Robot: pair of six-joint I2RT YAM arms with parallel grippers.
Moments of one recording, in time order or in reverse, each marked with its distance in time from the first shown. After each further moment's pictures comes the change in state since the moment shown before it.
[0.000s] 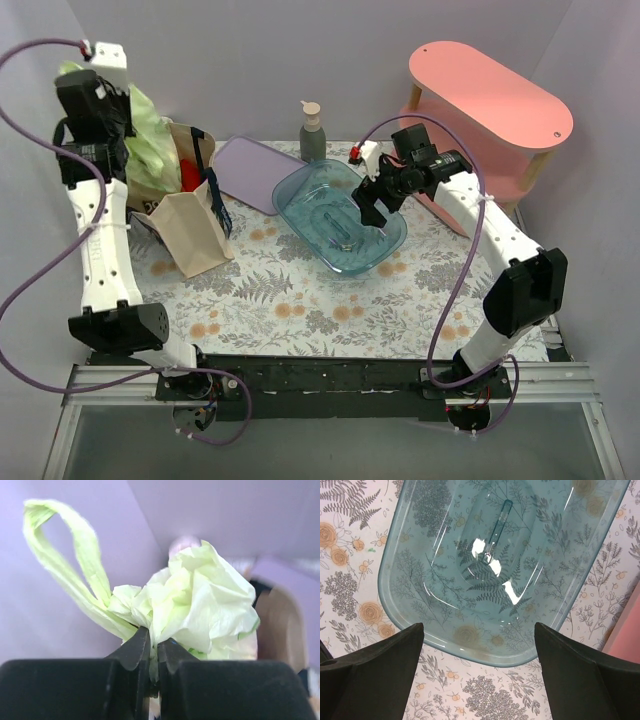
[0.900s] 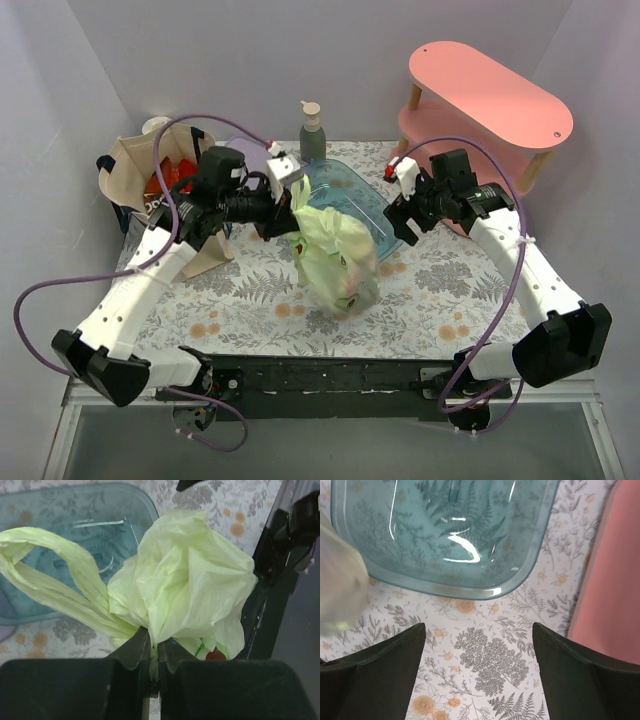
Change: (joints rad) left arm -0.687 -0.259 -0.415 -0.105 0.766 -0.073; right arm -0.098 -0.311 -0.274 0.054 0.139 -0.007
